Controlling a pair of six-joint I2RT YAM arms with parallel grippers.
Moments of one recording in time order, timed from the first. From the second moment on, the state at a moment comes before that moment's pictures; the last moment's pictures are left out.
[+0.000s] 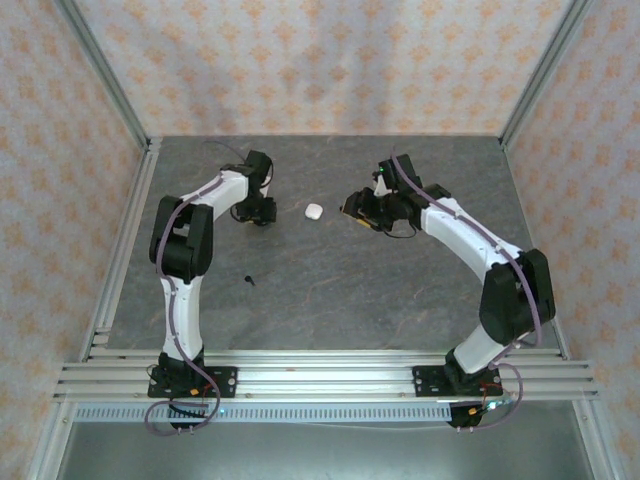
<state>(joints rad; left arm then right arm) -0.20 2.14 1.61 -0.80 -0.01 -0.22 0.42 1.59 1.27 -0.57 -0.41 0.77</state>
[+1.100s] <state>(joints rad) -0.51 1.28 1.10 -0.40 0.47 0.16 0.53 1.35 1.31 -0.55 -0.51 0.88</state>
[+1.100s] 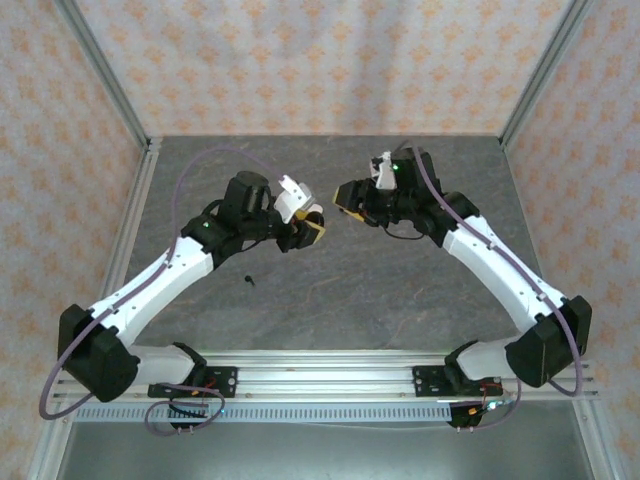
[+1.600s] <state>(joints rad) -0.53 1.26 1.10 -0.40 0.48 0.22 0.67 1.40 1.41 -0.70 -0.49 0.80</state>
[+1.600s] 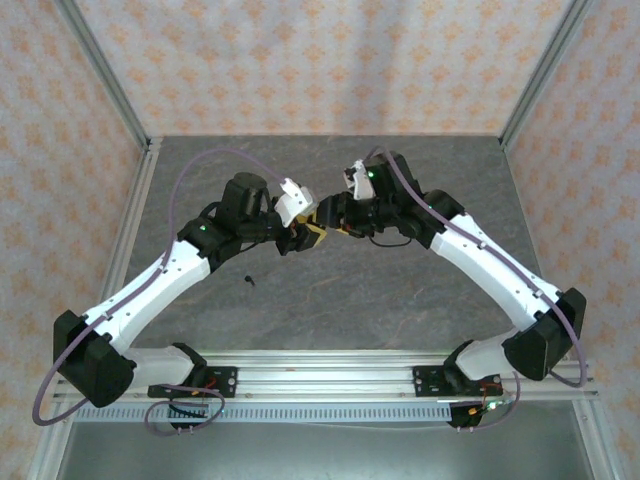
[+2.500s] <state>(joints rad) -0.53 1.20 1.11 -0.41 0.44 0.19 0.68 1.43 1.43 -0.71 -0.44 0.70</state>
